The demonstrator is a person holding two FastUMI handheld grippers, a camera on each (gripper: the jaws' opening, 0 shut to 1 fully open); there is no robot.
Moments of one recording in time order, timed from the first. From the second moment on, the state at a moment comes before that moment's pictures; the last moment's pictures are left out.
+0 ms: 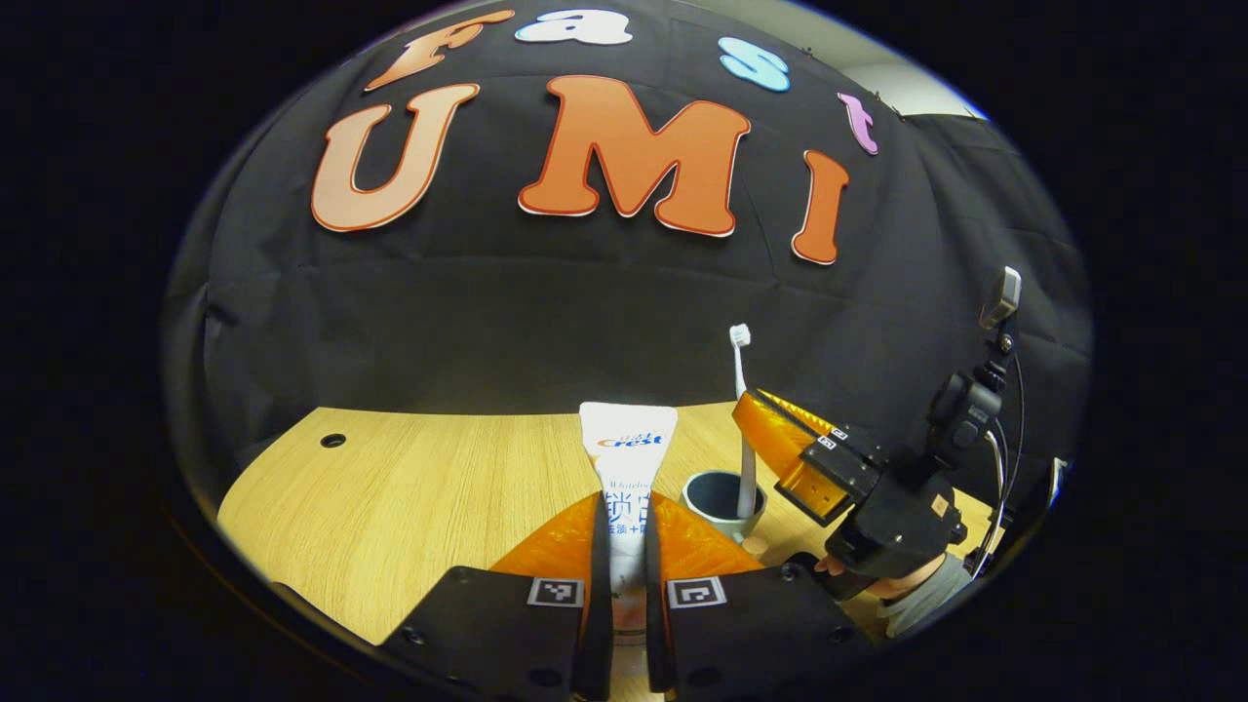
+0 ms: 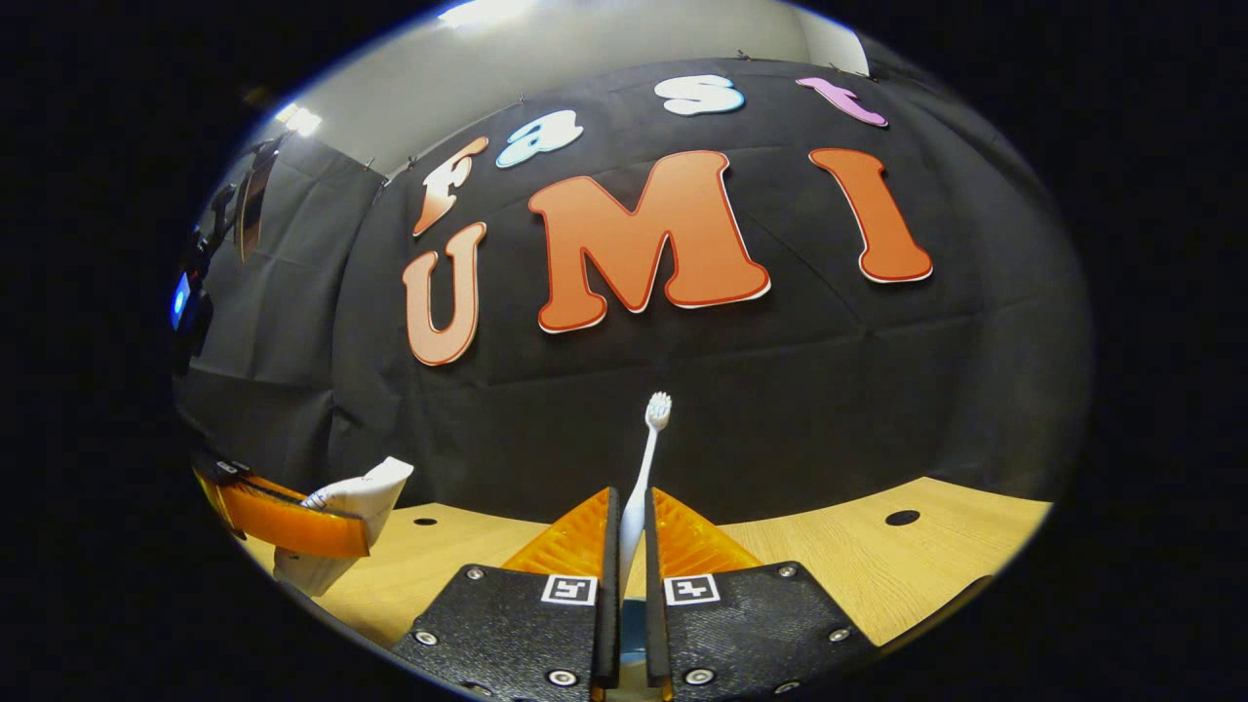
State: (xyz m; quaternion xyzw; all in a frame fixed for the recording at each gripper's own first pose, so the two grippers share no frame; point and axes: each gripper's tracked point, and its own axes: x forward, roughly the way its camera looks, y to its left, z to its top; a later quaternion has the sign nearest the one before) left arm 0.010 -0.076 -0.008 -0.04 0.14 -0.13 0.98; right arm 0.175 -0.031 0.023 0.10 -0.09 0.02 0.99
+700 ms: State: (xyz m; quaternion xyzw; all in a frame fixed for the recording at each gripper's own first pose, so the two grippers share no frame) left arm 0.047 -0.151 0.019 -0.06 0.06 -0.19 0.98; right arm 0.130 -0.063 0.041 0.10 -0.10 0.01 0.99
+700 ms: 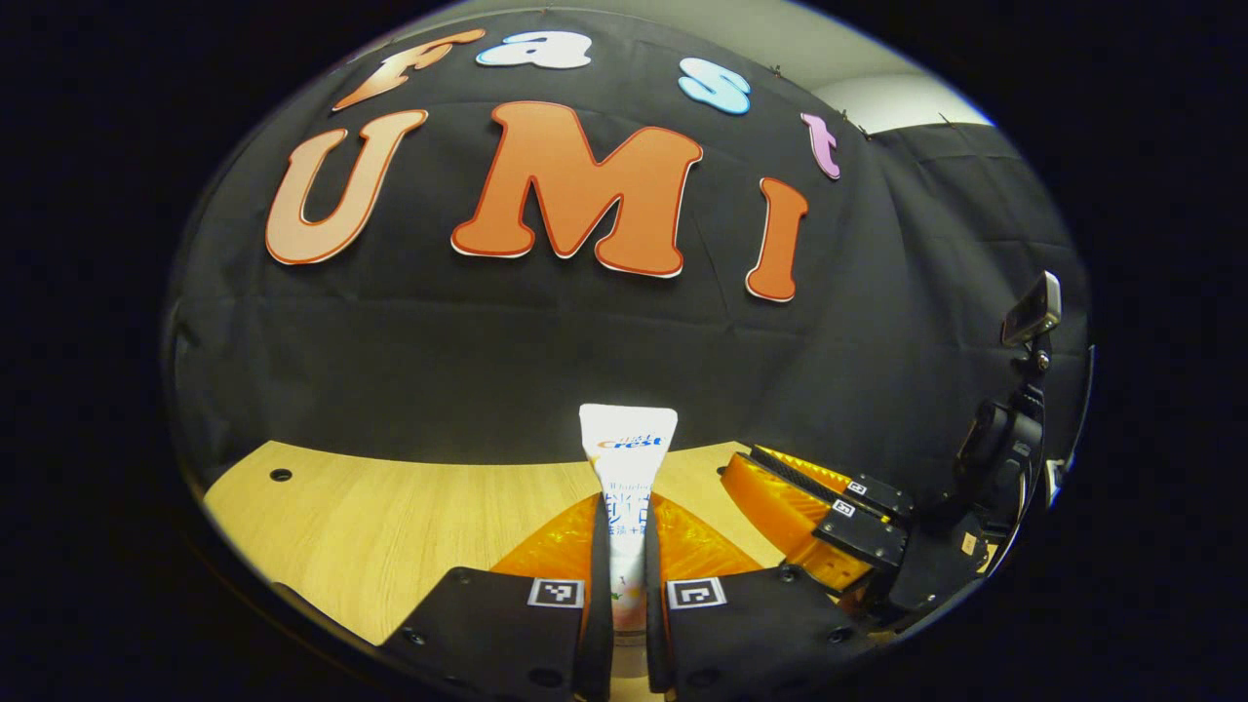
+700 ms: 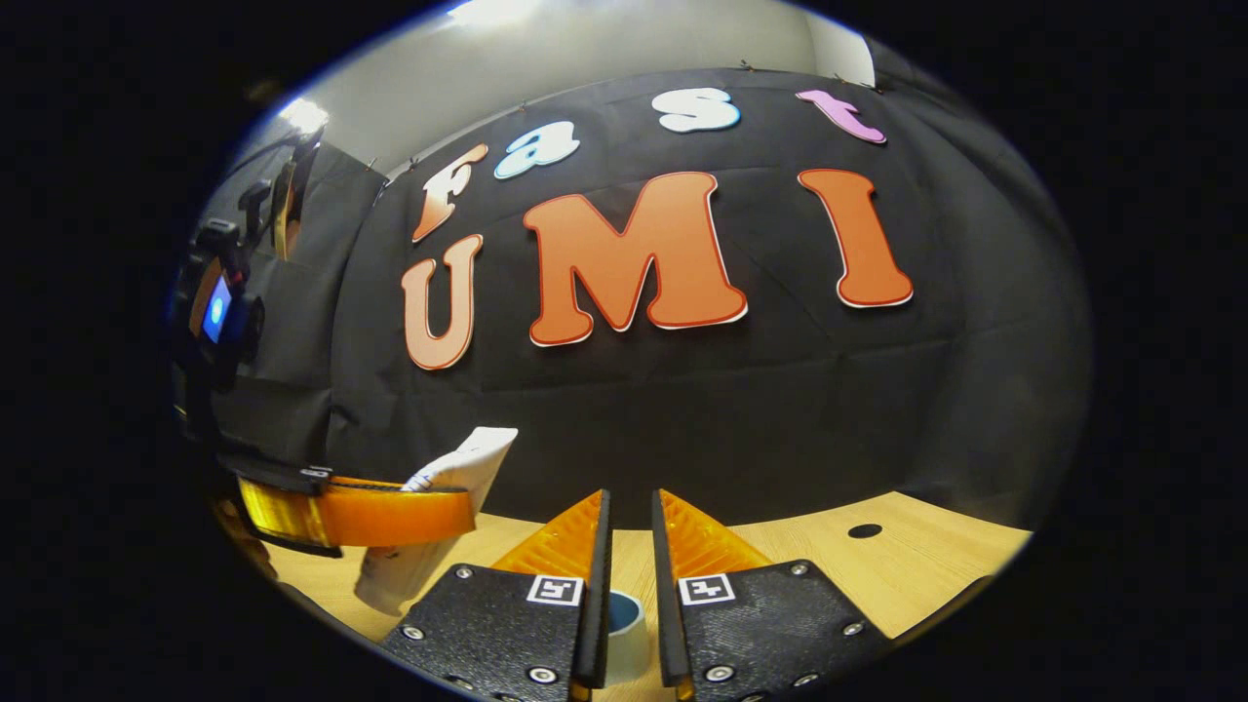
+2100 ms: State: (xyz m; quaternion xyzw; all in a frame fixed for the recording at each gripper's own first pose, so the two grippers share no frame) left arm 0.119 -0.215 -0.026 -0.12 0.04 -0.25 0.96; right arm 0.062 -0.124 0.020 0.10 -0.06 -0.04 0.99
